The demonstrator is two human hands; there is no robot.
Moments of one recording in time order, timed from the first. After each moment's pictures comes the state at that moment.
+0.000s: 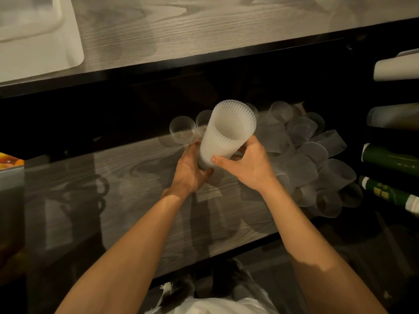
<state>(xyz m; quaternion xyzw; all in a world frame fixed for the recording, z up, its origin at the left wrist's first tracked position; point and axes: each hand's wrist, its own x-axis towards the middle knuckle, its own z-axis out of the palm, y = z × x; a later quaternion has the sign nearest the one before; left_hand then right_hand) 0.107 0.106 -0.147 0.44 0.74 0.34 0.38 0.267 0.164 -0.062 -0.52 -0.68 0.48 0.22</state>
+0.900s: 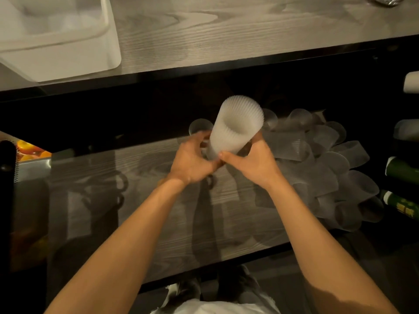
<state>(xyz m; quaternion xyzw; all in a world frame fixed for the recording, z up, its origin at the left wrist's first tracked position) 0.063 0.103 -0.099 0.49 0.71 0.38 0.34 0.235 0.174 -0.065 -0.48 -0.71 0.48 0.20</state>
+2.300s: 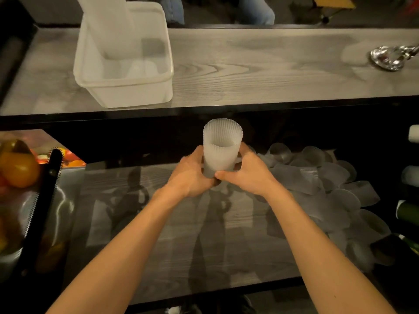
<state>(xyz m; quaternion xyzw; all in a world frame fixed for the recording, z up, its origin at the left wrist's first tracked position) 0.014 0.078 -0.054 0.47 0.77 0.29 0.33 0.177 0.179 -0.030 -0.41 -0.78 0.45 0.10</state>
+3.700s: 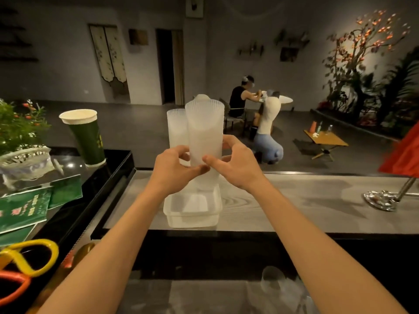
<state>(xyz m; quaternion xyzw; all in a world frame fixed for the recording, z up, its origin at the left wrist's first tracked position) -0.142 0.077 0.224 0.44 0.77 0.46 0.04 0.008 0.196 0.244 -0.23 -0.84 0.37 0.32</state>
